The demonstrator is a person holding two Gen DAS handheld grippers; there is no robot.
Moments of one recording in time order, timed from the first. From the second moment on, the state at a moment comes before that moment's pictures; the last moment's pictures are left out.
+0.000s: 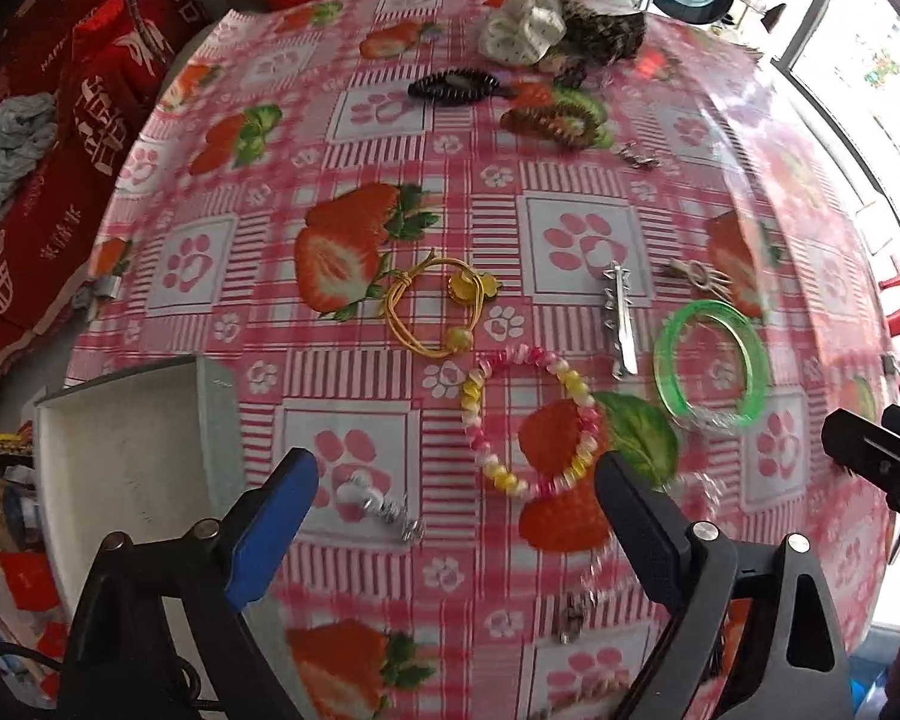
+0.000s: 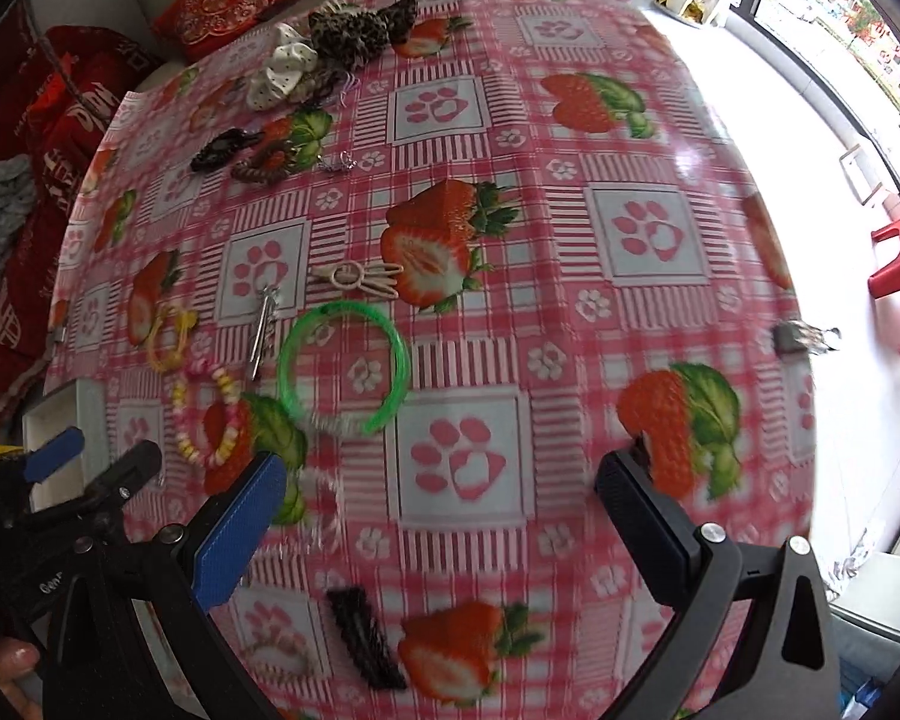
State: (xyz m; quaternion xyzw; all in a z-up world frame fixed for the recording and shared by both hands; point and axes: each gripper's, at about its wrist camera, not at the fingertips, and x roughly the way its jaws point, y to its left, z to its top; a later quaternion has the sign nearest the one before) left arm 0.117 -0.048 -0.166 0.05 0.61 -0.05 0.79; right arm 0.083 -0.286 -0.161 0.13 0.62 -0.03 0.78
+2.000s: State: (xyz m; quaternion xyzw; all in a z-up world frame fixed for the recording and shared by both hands) left arm 0.081 0.084 -0.102 -0.07 0.54 -0.03 0.84; right arm 0.117 -0.159 -0.129 0.08 0.59 0.10 0.80
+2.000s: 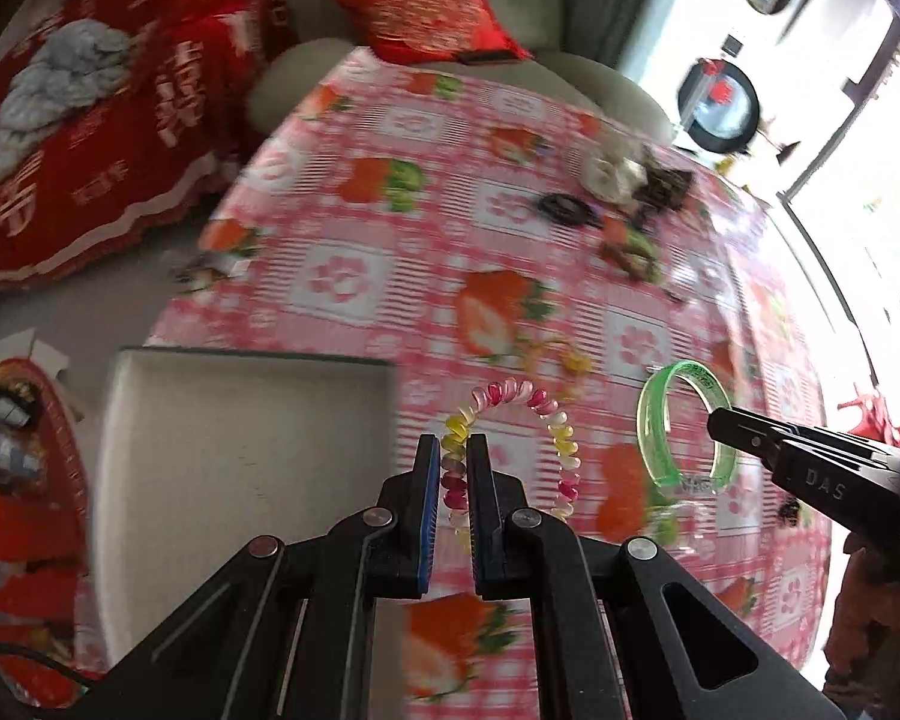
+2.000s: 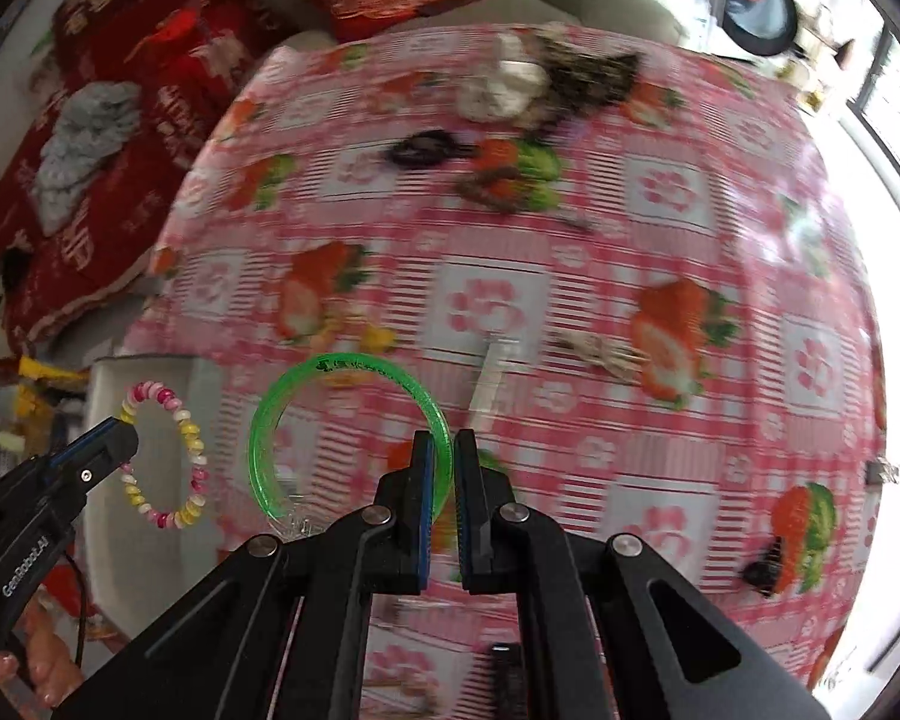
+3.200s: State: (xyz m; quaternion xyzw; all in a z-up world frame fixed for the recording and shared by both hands) left arm 0.087 0.212 -0.193 -0.02 0.58 0.11 0.81; right arm 0.154 0.074 -0.196 -0.07 0.63 0.20 0.75
